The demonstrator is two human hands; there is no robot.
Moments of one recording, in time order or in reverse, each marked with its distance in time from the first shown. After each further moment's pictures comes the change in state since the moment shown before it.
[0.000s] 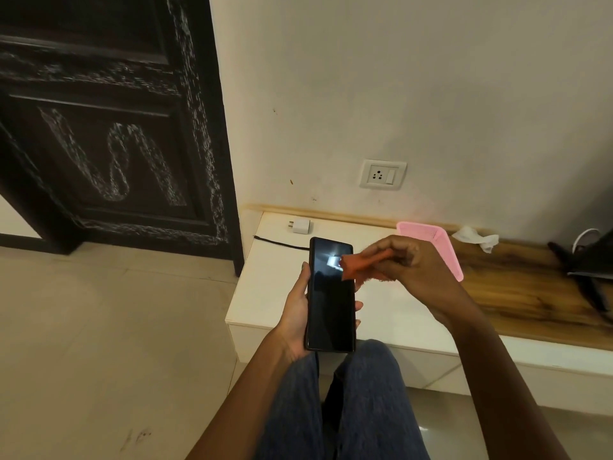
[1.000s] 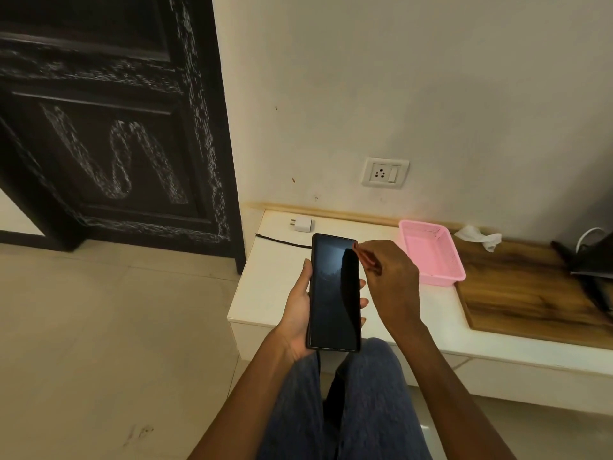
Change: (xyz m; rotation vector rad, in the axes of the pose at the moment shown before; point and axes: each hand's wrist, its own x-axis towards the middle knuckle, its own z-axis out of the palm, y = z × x) left_hand -0.013 0.003 0.018 -0.018 -0.031 0.015; right_hand 0.009 0.050 0.053 -0.466 0.496 -0.262
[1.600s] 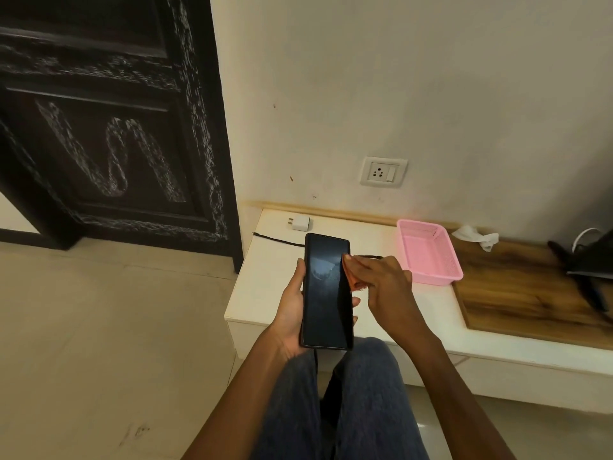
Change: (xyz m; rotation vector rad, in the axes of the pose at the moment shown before) left_hand 0.001 0.003 -0.007 -0.010 0.018 -0.016; right_hand -0.010 0.004 -0.009 -0.251 -0.363 -0.008
